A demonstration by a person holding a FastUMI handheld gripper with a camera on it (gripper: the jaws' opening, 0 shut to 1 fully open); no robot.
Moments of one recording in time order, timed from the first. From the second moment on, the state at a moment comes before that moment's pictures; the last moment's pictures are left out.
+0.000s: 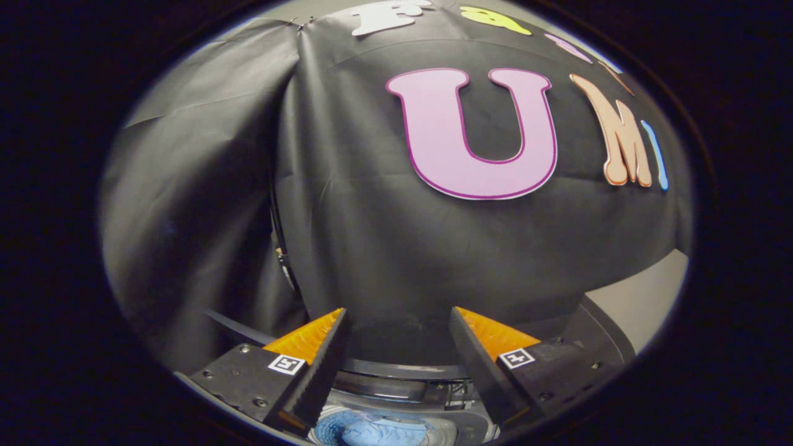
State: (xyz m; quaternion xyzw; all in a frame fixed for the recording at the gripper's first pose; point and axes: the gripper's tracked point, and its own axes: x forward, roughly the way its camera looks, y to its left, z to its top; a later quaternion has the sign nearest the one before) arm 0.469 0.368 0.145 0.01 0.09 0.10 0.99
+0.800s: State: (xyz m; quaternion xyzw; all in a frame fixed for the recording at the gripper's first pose) arm 0.341 0.357 0.168 -0.01 0.06 0.12 0.99
